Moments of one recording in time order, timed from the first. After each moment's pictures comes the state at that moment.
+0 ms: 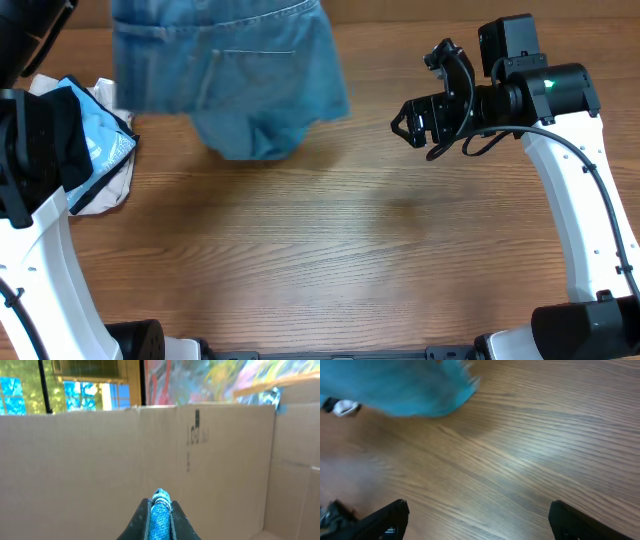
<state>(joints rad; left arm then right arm) 0.06 1.61 2.43 -0.48 0.59 -0.17 0.16 1.65 1.74 -1.22 -0.42 -0.07</state>
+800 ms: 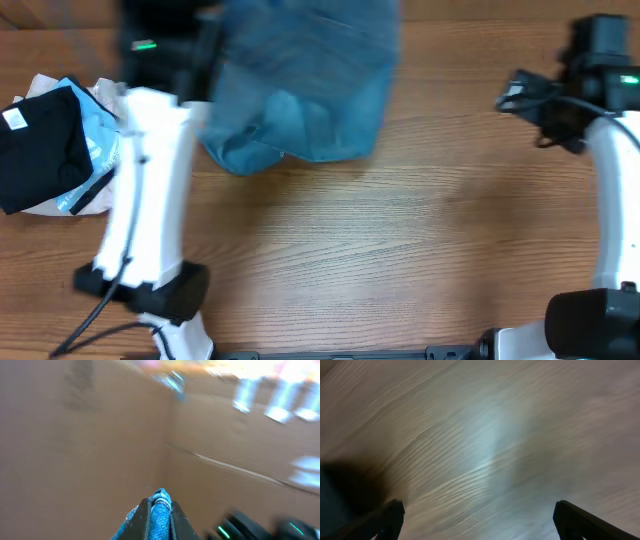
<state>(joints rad) -0.39 1.94 2.43 -0.23 0.75 -0.37 -0.21 1.65 1.74 -1.25 0.00 0.41</state>
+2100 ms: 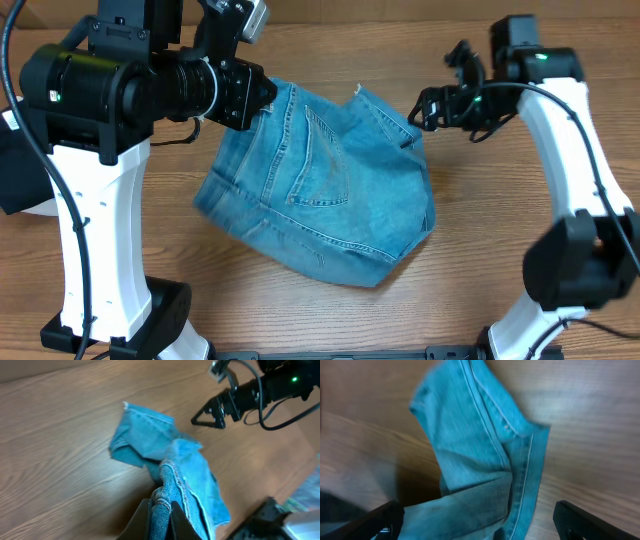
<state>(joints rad) -0.23 1.81 2.59 -1.69 0.42 0.03 0.04 1.92 1.75 -1.20 -0.44 -0.07</state>
